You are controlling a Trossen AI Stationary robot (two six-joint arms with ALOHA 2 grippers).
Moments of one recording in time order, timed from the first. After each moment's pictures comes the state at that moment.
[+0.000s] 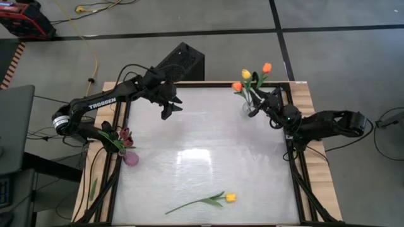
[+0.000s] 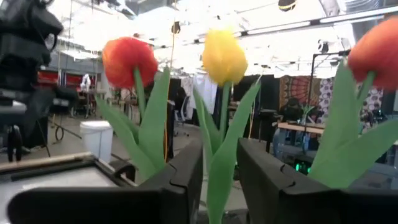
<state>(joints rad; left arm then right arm) 0.61 1.32 1.04 -0.46 0.46 0.22 -0.52 1.21 0.06 1.49 0.26 -0.16</state>
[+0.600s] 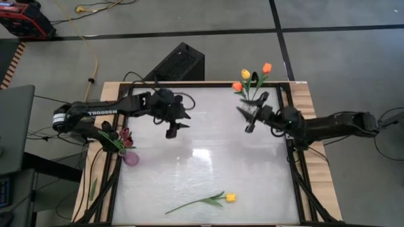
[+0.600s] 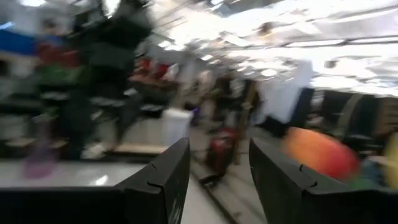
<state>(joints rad) 0.25 1.32 1.06 -0.41 0.21 0.28 -0.15 0.92 0.29 0.89 0.26 -0.30</state>
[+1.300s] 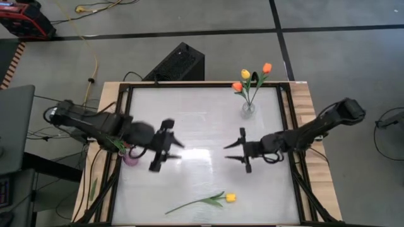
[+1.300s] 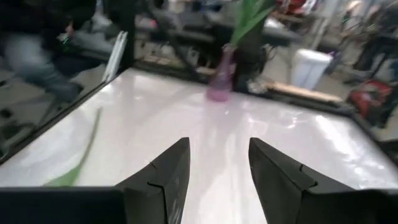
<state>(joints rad) -0.32 1.26 1.35 -0.62 -0.12 -0.01 0.33 1.18 0.46 0.57 0.25 -0.13</state>
